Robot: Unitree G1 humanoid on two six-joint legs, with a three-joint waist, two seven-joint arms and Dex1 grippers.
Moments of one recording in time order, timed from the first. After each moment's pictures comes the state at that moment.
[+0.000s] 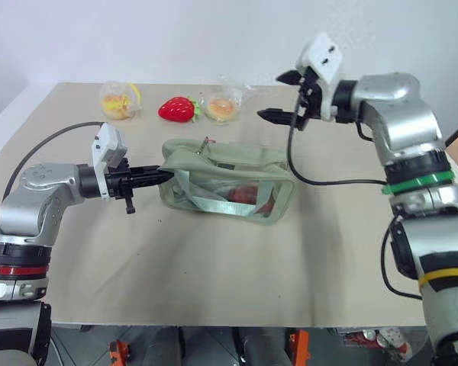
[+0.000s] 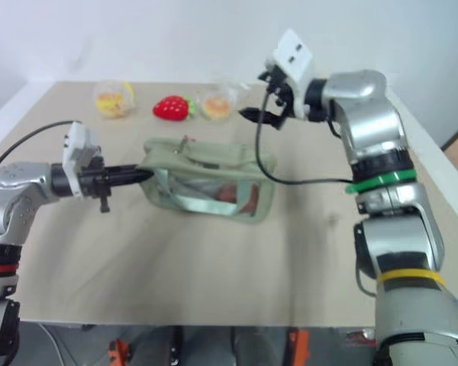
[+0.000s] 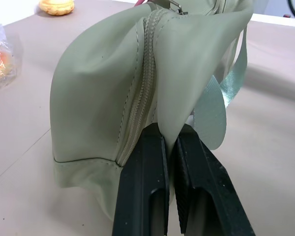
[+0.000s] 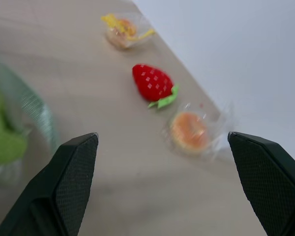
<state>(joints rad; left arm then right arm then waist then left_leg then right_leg) -0.59 0.72 0.08 0.05 -0.51 0.49 -1.20 -1.32 -0.61 0.25 0.65 0.10 0.19 0.98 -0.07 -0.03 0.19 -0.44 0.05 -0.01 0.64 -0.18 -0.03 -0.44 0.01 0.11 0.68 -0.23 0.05</state>
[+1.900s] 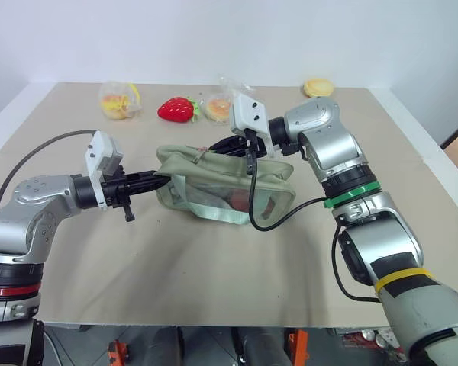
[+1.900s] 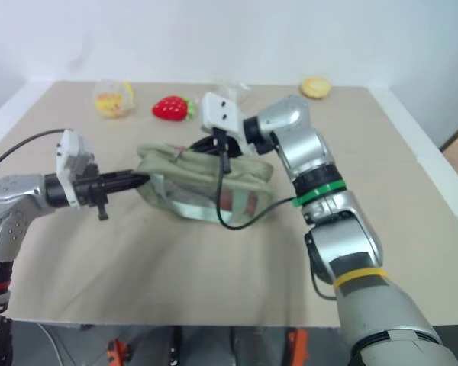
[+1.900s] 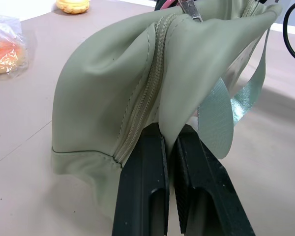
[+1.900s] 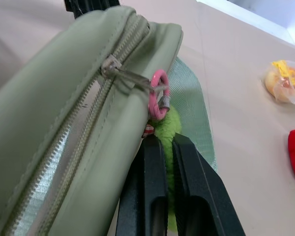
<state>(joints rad) -0.49 0.73 0.14 -0.09 -0.57 0.57 -1.09 -1.26 -0.38 0.27 0.64 0.04 0.06 1.34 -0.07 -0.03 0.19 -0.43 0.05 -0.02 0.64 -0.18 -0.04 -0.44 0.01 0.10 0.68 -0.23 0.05</state>
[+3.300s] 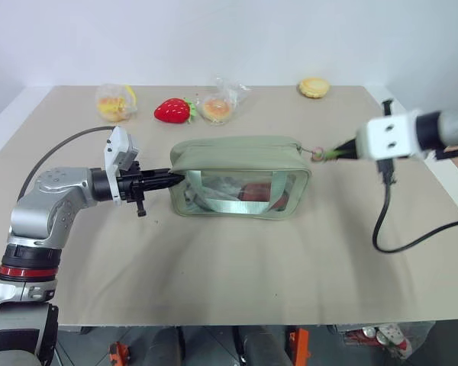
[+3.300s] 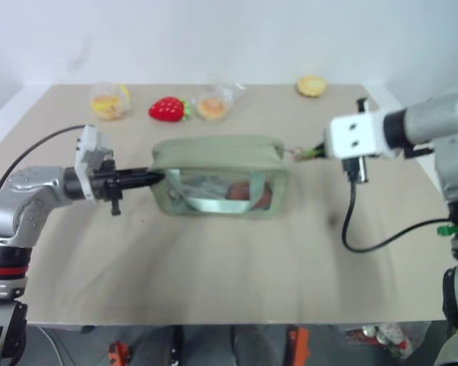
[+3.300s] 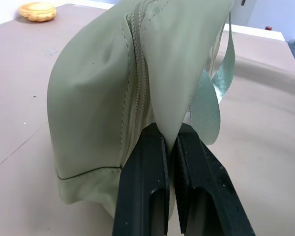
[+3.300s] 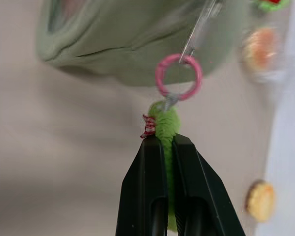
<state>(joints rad) -0.60 0.69 0.05 0.04 -0.55 0.52 -1.16 -0.84 -1.06 0.19 0.18 -0.10 -0.18 1.34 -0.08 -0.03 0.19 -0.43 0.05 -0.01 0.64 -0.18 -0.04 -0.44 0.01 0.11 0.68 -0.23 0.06</state>
